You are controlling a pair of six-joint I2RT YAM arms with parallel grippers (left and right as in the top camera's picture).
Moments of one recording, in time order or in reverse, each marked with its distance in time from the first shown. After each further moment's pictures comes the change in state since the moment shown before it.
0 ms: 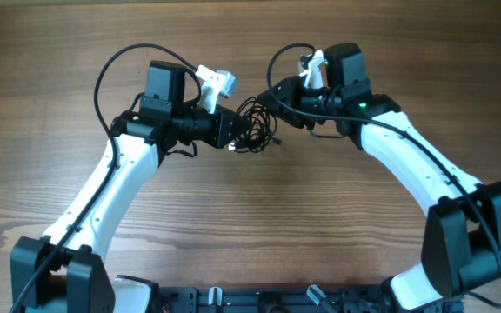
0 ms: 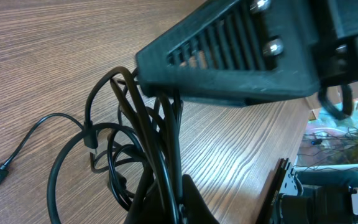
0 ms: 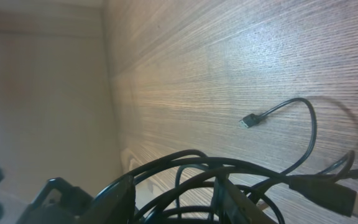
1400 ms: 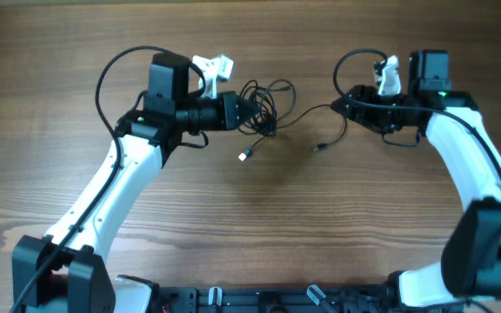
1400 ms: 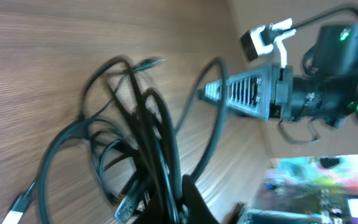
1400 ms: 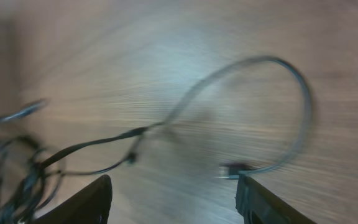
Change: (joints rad) left arm -0.022 0.000 -0.002 0.223 0.015 -0.408; right arm -0.387 -0.070 -0.002 -0.418 0.034 -0.652
